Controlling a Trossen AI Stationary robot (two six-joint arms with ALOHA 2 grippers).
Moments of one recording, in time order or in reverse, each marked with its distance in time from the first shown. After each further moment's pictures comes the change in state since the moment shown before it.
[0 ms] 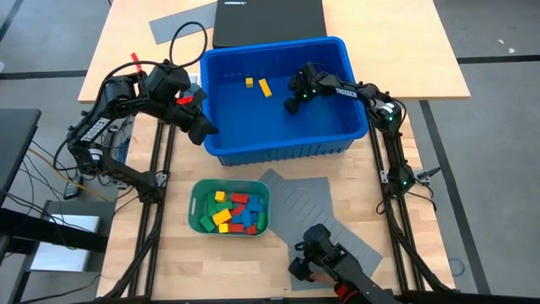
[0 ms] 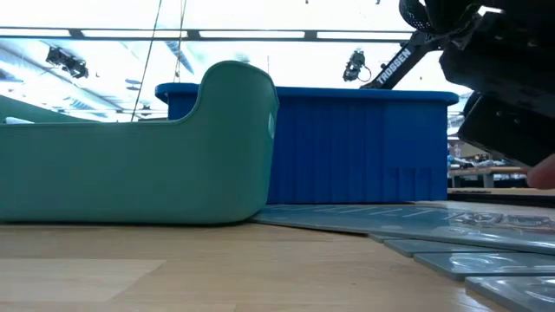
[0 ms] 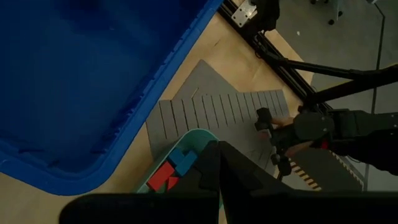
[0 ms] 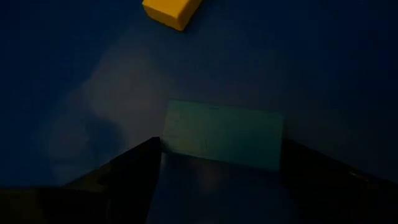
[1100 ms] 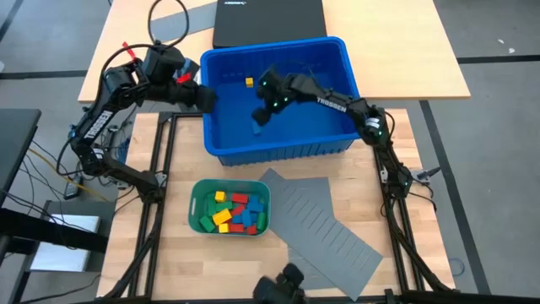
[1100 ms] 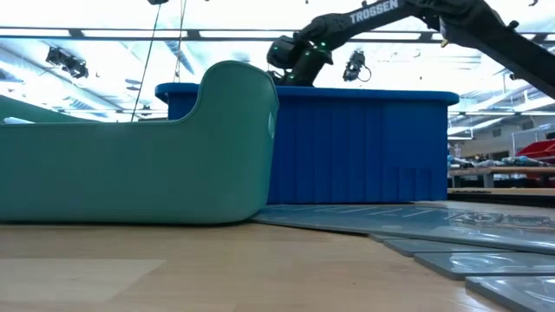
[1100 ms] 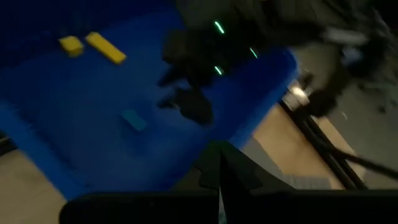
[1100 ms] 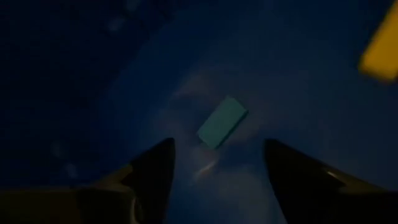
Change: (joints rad) left arm 0.170 0.014 0.000 0.138 -0.187 -0.023; right arm 0.349 0.010 0.541 -0.577 0.121 0.323
